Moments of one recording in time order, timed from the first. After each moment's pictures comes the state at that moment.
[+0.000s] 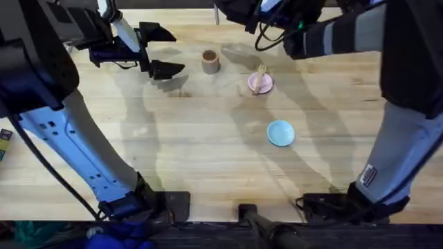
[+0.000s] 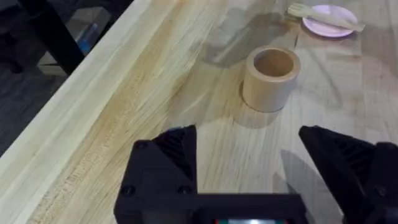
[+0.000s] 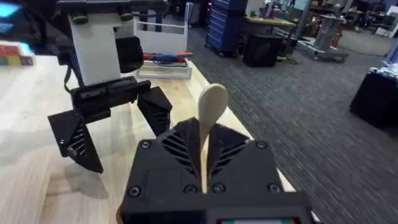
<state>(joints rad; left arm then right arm) 0.33 2.16 1.43 -0.71 1.22 1.52 0.28 2.17 1.32 1.00 -0.92 -0.07</state>
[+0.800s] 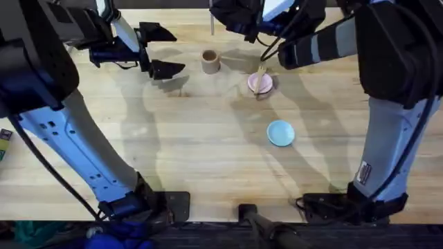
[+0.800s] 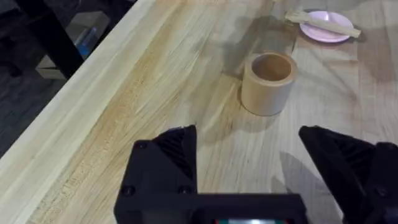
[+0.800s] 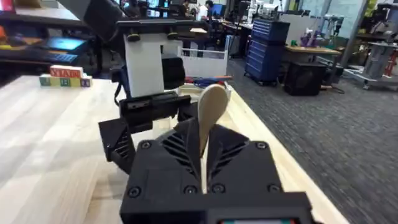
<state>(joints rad) 0.33 2.16 1.43 -0.73 1.24 1.52 0.28 2.29 1.31 1.36 -1.06 0.21</state>
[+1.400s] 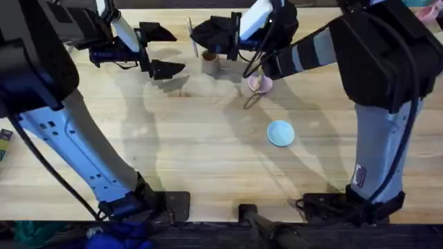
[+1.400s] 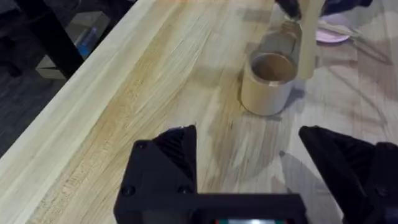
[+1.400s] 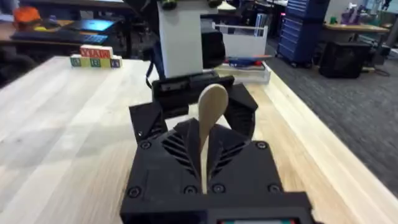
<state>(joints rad) 0.33 2.16 1.43 -0.73 1.24 1.52 0.40 2.31 1.29 1.23 -1.06 0.08</state>
